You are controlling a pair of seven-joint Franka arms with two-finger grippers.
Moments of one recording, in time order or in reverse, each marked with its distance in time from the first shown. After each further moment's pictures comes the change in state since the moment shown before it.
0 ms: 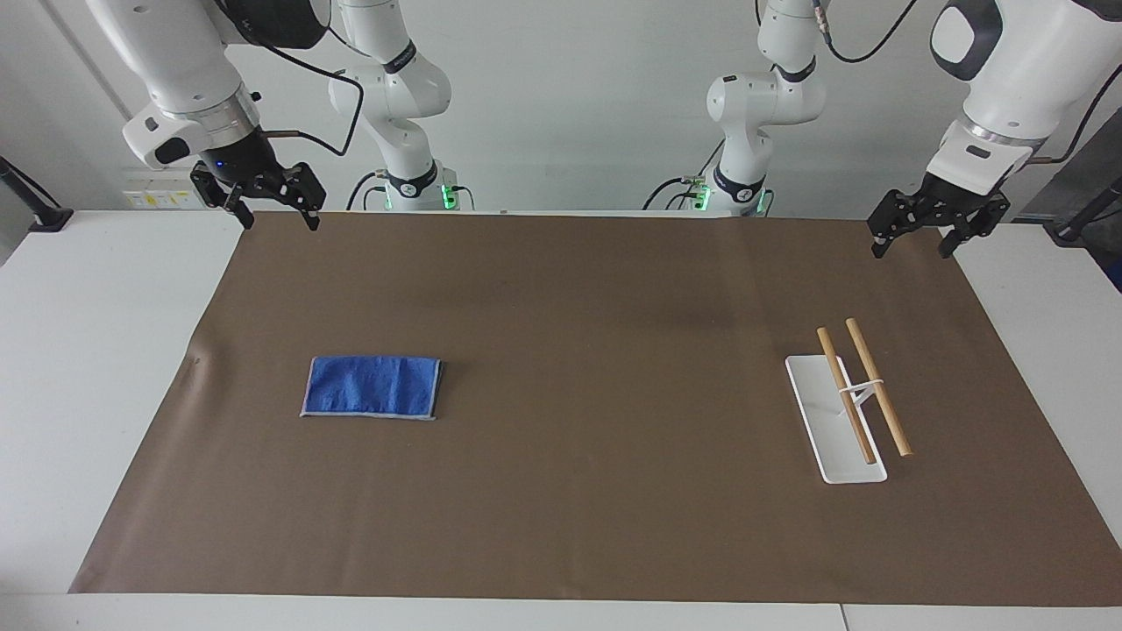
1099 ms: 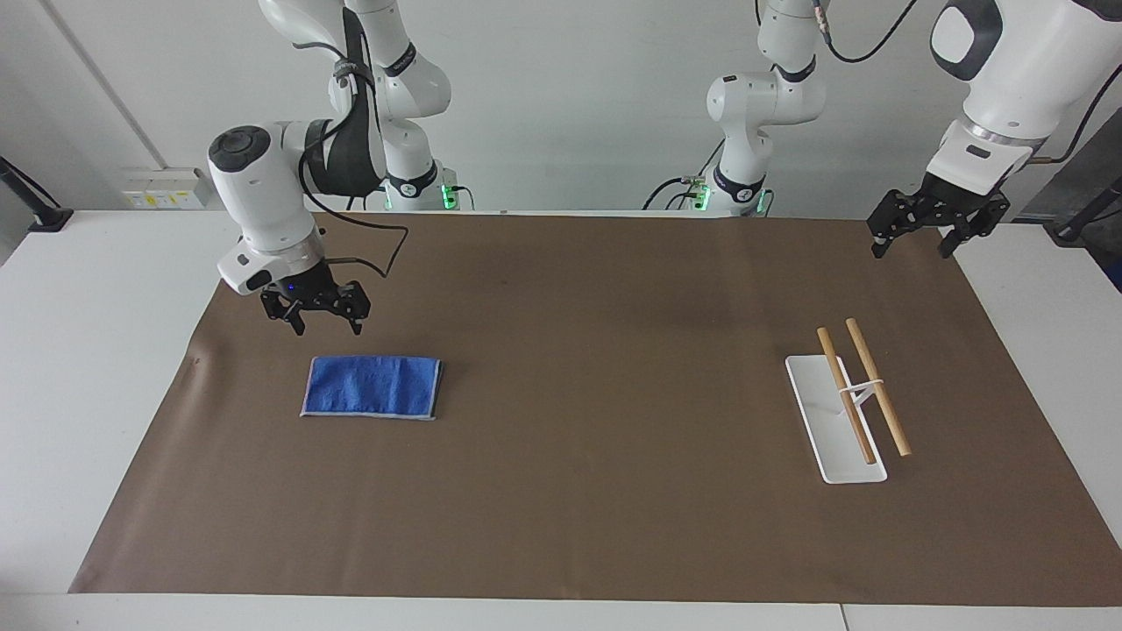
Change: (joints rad) left arm 0.000 0.000 0.000 0.000 0.000 0.000 0.000; right arm 0.017 0.140 0.009 -0.414 0.029 0.696 -0.058
